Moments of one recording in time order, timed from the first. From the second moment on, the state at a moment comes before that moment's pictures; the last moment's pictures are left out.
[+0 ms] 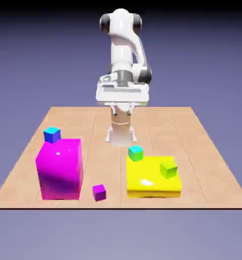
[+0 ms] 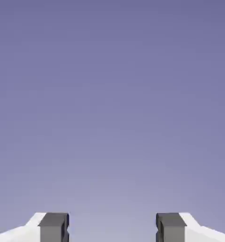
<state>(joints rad) 0.02 -0.53 -0.02 -2.78 0.00 3.00 0.72</state>
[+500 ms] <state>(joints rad) 0.15 0.02 -0.21 -2.41 0.00 2.57 0.50</state>
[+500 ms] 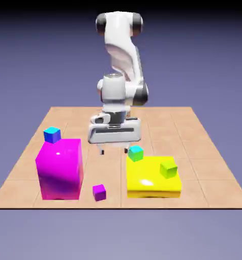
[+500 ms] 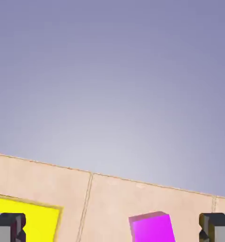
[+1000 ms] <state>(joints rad) 0.24 0.51 -0.37 -2.11 0.01 2.25 0.30</state>
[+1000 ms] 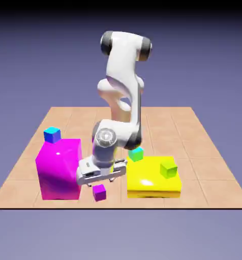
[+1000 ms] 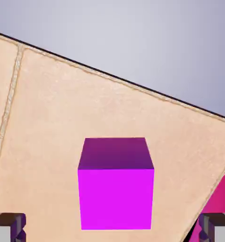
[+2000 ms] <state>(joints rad) 0.74 -0.01 0.01 -2.38 -0.48 2.23 -0.26</state>
